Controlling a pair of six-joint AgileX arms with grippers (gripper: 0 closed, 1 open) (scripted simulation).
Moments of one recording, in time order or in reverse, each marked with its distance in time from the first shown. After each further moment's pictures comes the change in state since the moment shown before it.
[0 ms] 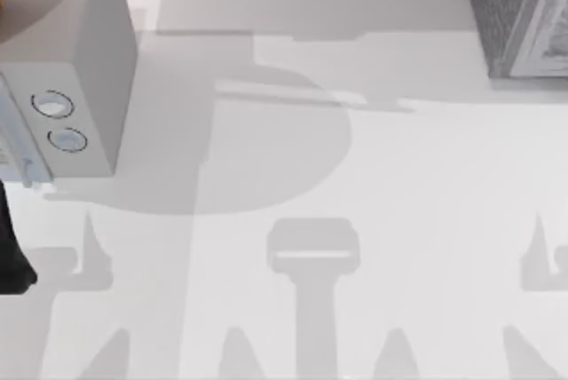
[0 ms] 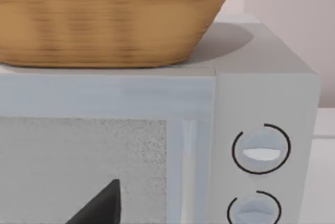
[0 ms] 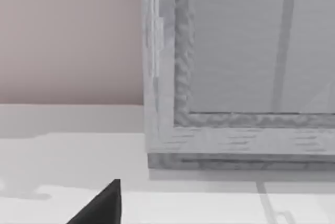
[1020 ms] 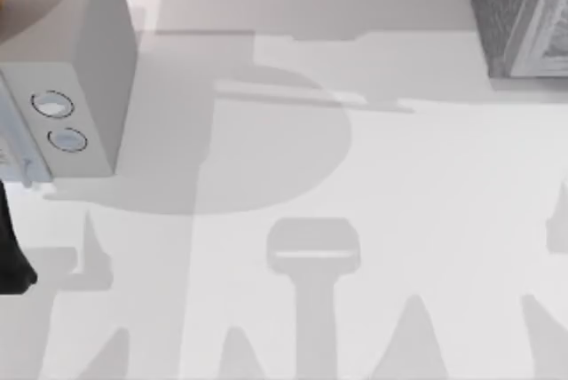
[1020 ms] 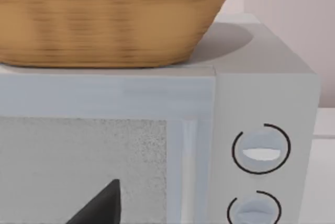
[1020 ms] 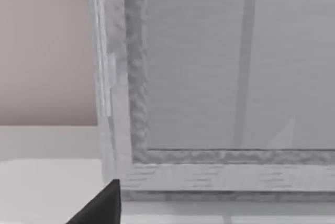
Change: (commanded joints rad) left arm 0.000 0.000 0.000 0.000 0.000 0.000; right arm -0.343 0.513 0.107 0.404 -0.338 0.008
